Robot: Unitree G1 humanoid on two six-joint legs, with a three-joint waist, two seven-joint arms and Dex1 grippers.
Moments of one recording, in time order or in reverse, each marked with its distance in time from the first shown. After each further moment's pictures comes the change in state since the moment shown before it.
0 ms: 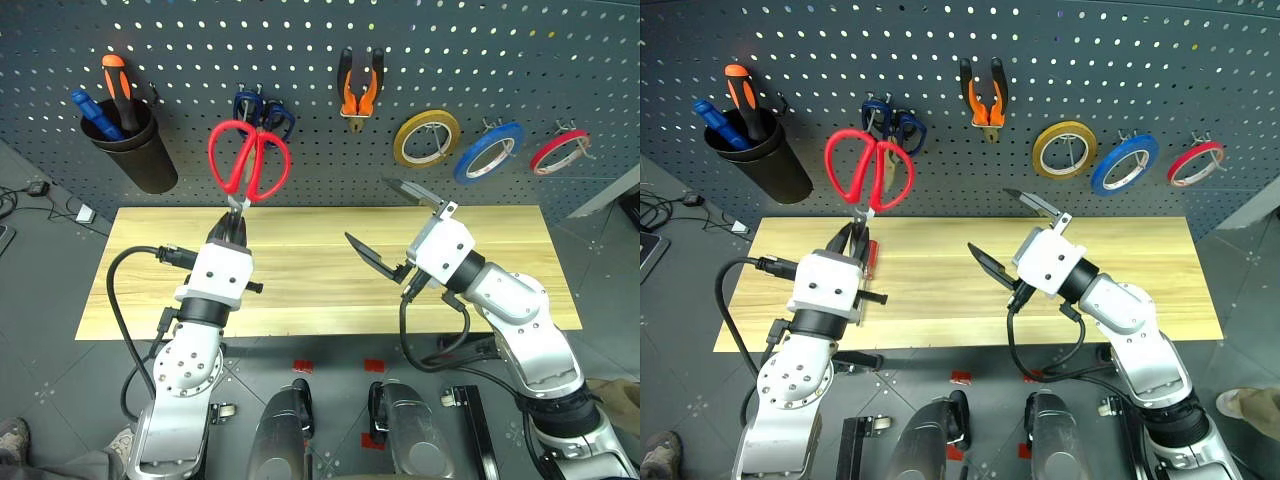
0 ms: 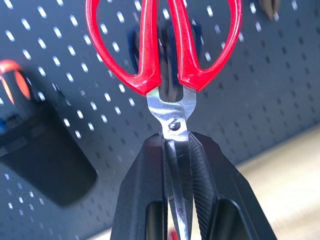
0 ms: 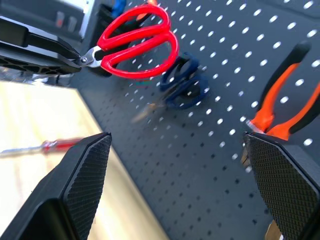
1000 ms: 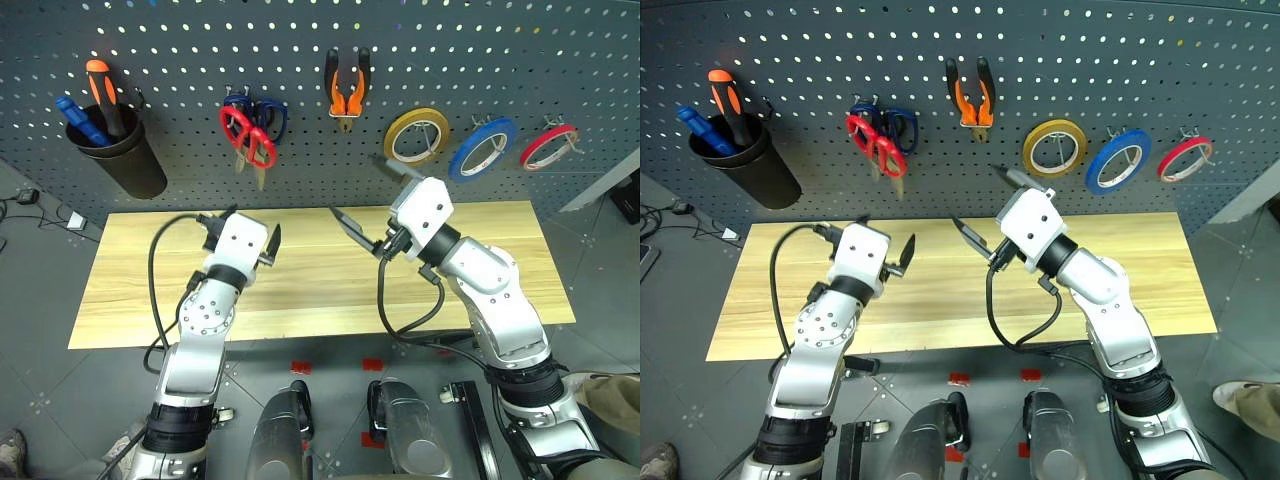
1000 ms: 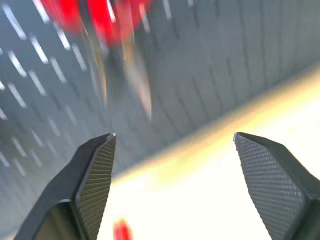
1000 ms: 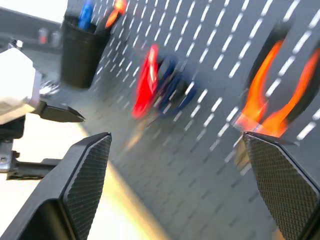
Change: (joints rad) left arm -0.149 -0.022 0.041 0.406 -0.118 0.162 -0.130; right arm -0.075 0.119 0.022 0.079 0.096 0.270 0.030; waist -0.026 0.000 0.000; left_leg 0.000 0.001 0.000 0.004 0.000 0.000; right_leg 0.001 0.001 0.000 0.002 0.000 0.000
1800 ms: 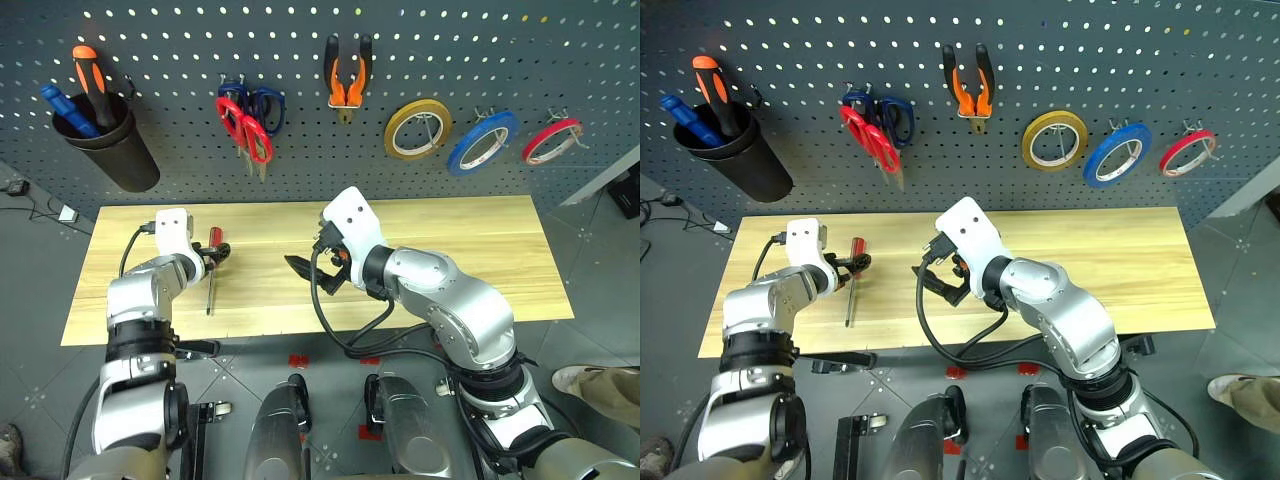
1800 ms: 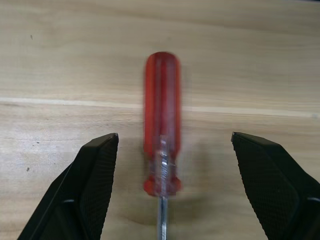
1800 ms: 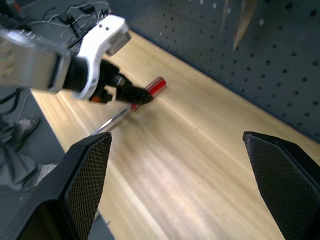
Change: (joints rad) left arm -0.537 0.213 0.283 0.837 -0.331 0.309 -0.155; right arm -0.197 0.208 0.103 -0.107 0.123 0.794 -0.174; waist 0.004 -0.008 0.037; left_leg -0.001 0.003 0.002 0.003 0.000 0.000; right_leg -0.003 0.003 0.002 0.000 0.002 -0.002
